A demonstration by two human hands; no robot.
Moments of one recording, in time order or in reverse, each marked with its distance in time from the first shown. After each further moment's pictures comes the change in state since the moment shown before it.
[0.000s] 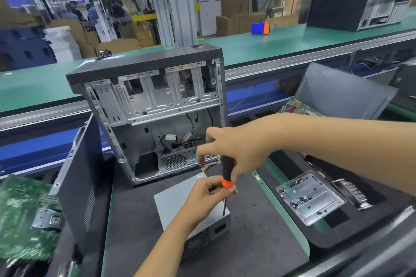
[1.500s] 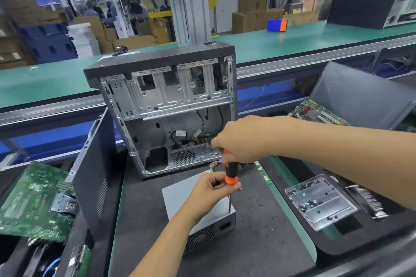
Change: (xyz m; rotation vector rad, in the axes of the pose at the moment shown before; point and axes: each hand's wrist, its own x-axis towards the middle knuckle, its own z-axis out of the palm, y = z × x) left_hand 0.001 -0.001 -0.004 -0.011 0.037 -0.063; right_hand 0.011 -0.004 -0.002 -0.159 0.136 0.077
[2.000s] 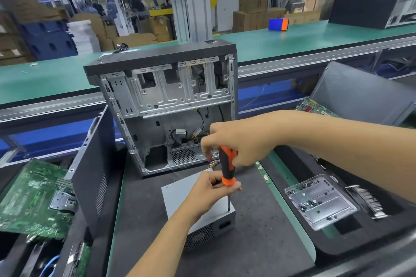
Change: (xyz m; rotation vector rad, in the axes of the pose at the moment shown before) left_hand -0.001 0.003 0.001 0.005 0.011 -0.017; right_hand -0.002 0.009 0.000 0.233 -0.019 -0.158
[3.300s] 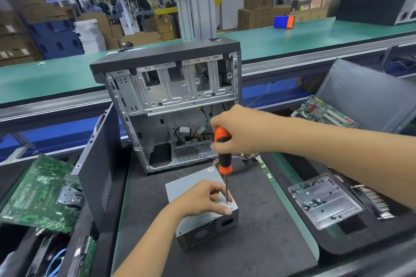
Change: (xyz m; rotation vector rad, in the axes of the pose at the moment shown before) left_hand -0.003 -0.013 -0.033 0.490 -0.245 -0.150; right_hand 0.006 -0.001 0.013 0.116 0.479 0.134
